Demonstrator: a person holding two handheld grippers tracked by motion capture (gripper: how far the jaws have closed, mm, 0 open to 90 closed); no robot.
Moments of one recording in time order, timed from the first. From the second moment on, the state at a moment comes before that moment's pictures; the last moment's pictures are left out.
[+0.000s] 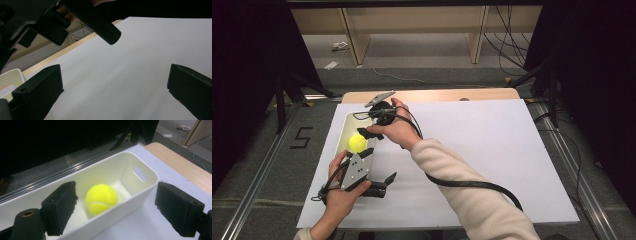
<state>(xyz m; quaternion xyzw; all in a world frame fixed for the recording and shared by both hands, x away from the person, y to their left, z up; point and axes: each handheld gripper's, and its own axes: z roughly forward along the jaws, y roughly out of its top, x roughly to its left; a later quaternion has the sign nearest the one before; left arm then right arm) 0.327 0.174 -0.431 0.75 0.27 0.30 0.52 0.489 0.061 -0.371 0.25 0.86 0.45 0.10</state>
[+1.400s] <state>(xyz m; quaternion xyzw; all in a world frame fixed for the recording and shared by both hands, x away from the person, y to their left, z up) 0.327 0.176 -0.430 0.75 0.27 0.30 0.52 0.469 -0.039 -0.375 0.29 0.84 0.45 0.13</state>
